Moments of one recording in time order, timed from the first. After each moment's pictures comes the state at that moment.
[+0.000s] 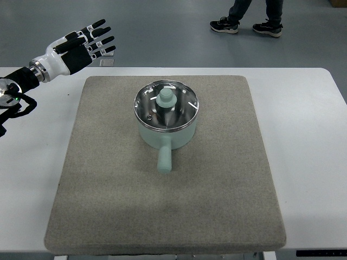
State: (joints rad) left arm -0.98 0.52 -0.40 -0.68 -0.35 -0.54 0.01; right arm 0.03 0.00 -0.06 0.16 0.02 -0.04 0.10
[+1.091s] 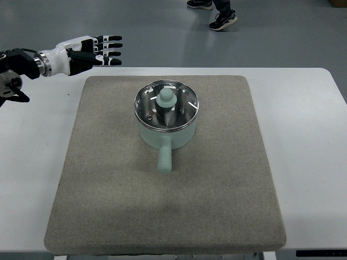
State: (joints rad) left arm -1.08 0.53 -0.37 -0.68 0.37 -0.56 -0.06; right arm 0.03 0.00 -0.06 0.16 0.02 -0.04 0.10
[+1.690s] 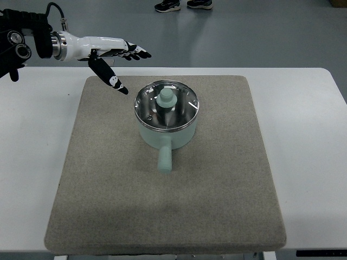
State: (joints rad) left arm -1.24 0.61 -0.35 -1.04 1.23 -0.56 -0.17; right arm 0.03 0.00 -0.06 0.16 0.02 -0.04 0.10
